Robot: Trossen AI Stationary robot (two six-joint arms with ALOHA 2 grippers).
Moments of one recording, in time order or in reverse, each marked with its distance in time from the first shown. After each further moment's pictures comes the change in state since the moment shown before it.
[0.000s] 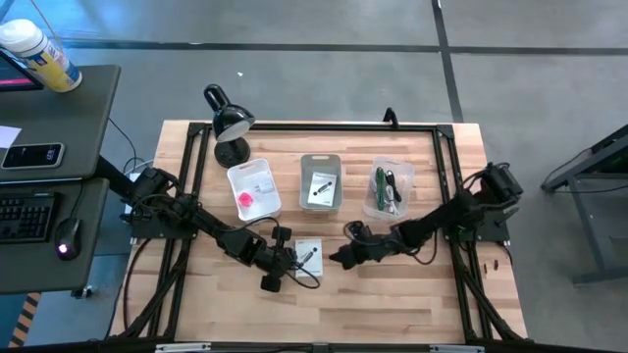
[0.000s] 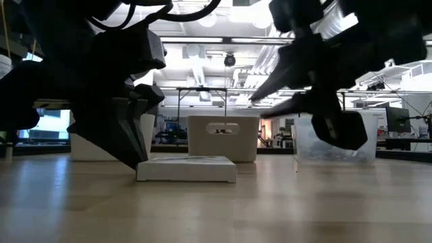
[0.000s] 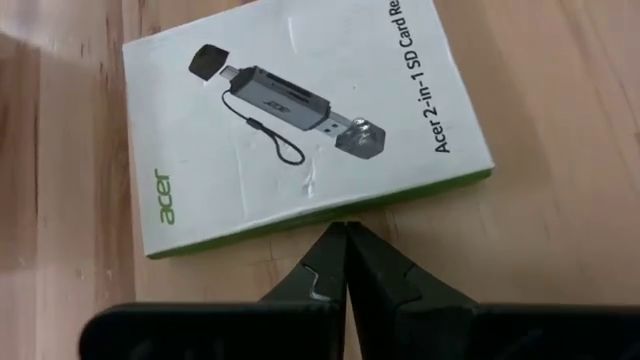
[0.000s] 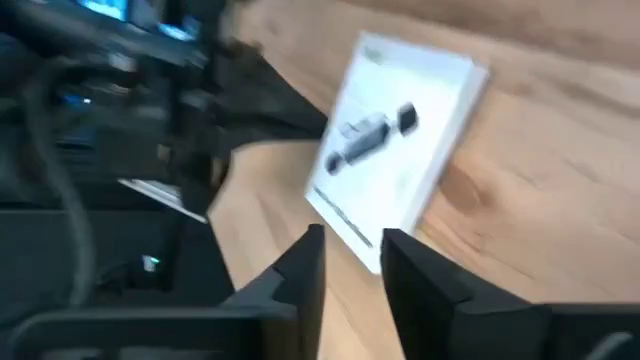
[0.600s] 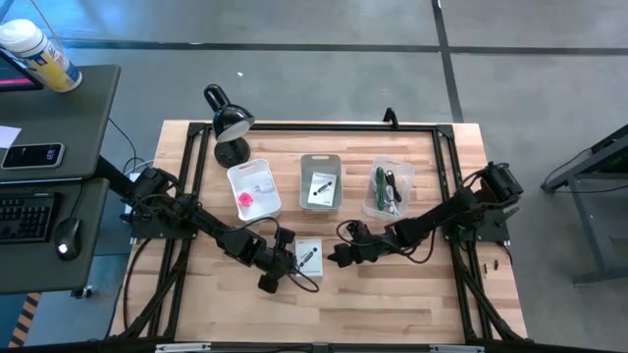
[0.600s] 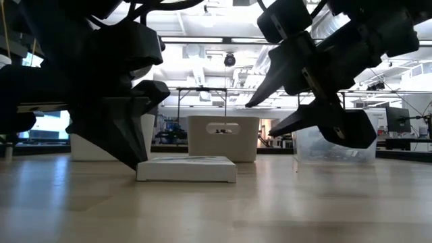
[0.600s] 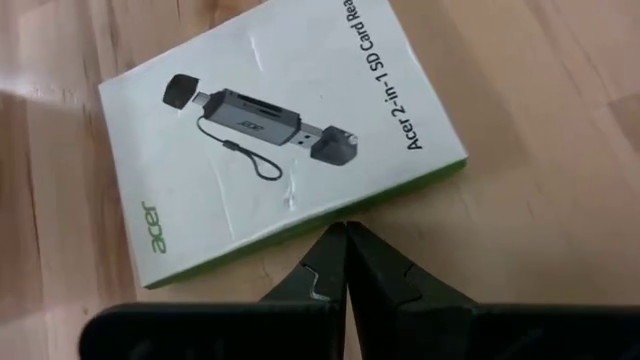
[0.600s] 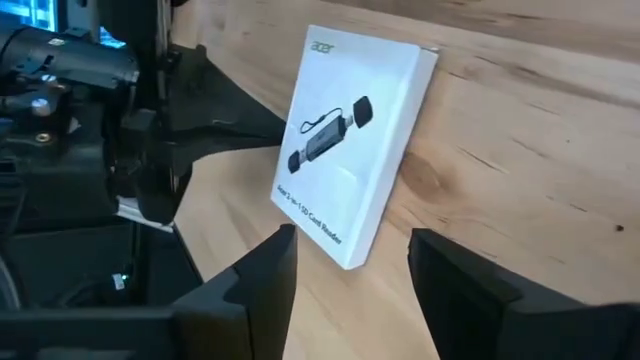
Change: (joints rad) left arm 0.000 0.000 0.000 0.010 0.019 0.137; right arm -0.020 0.003 0.083 -0.226 -0.043 0.101
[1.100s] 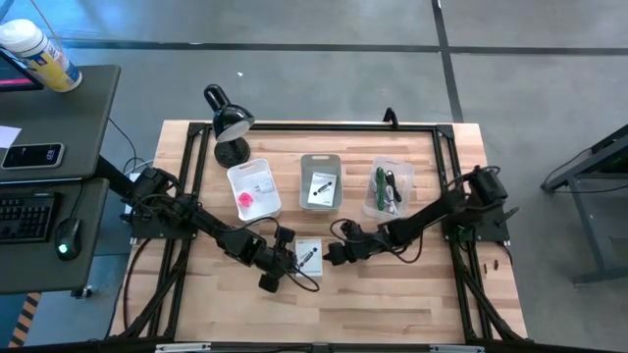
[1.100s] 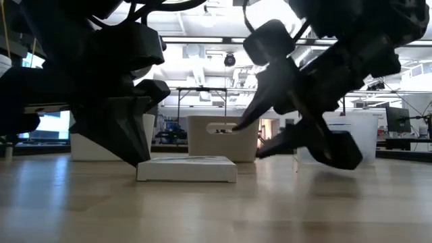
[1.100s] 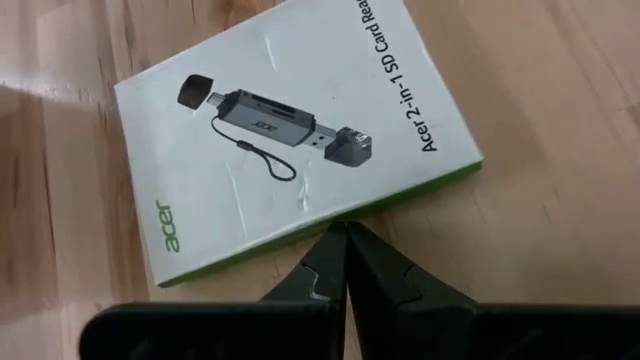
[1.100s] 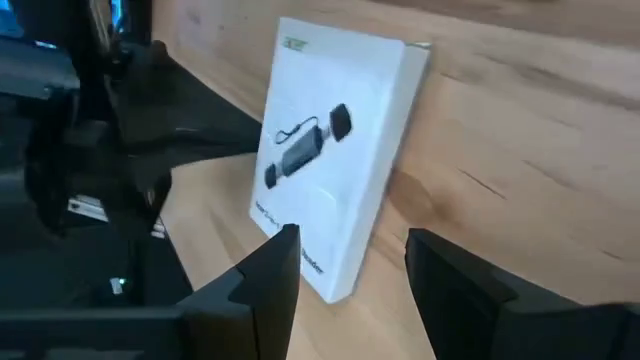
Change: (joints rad) left arm 0.000 0.000 0.000 0.003 -0.019 -0.003; right arm -0.049 0.105 0.008 0.113 -0.070 0.003
